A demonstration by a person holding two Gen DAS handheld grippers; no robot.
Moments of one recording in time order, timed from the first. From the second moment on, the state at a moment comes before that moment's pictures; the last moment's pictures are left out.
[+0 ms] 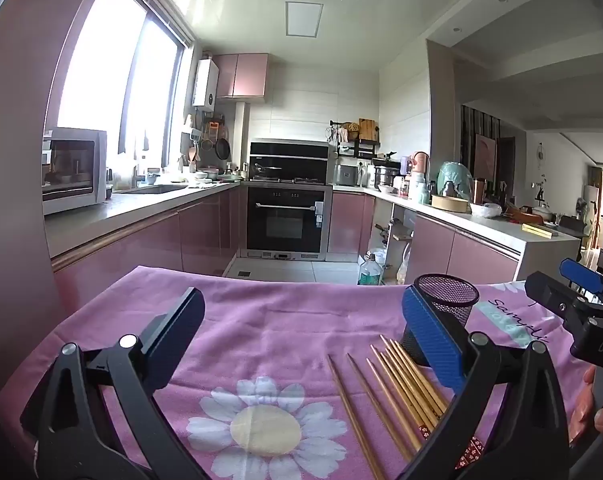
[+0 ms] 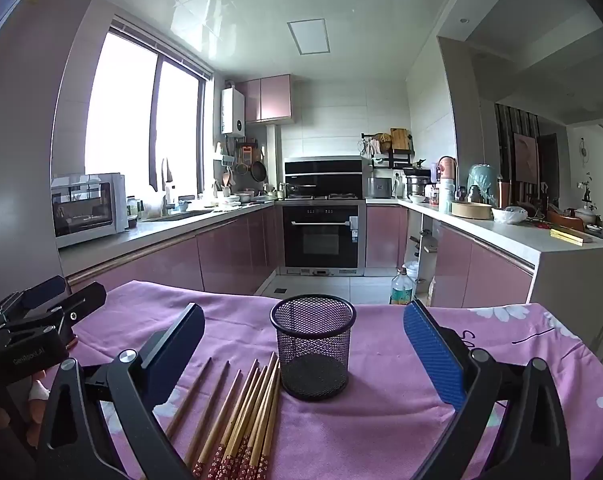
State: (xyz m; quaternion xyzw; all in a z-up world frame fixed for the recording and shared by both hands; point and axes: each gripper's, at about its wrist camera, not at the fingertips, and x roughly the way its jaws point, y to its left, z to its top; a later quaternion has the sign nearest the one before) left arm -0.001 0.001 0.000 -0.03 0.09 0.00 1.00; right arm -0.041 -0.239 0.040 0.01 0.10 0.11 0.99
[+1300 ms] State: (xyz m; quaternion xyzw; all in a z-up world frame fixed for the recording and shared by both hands) left arm -0.009 -0.004 0.004 -0.02 0.08 0.00 1.00; right arm -0.050 -0.239 0.041 0.02 0.07 0.10 0.99
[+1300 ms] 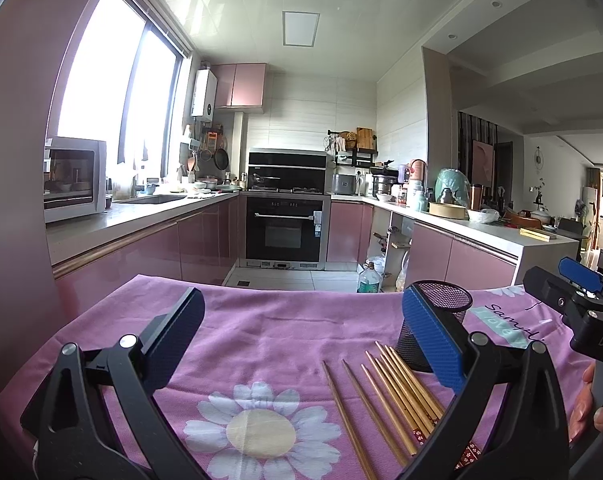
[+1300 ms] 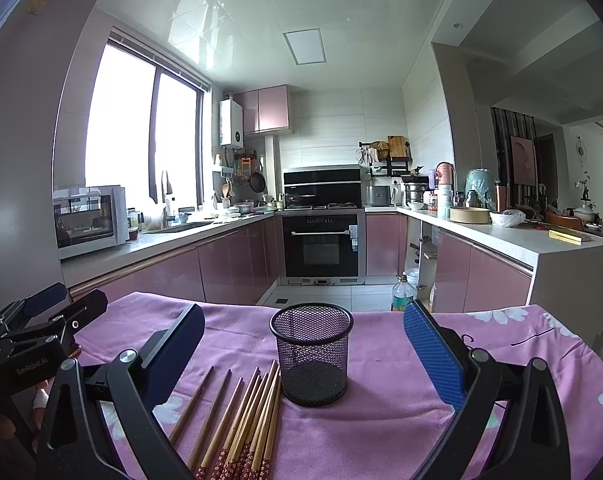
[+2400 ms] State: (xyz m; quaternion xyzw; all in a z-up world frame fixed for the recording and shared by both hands) left arm -0.008 -0.007 0.004 -0.02 0.08 0.00 1.00; right arm -0.047 -0.242 0.037 0.03 0.08 0.10 0.99
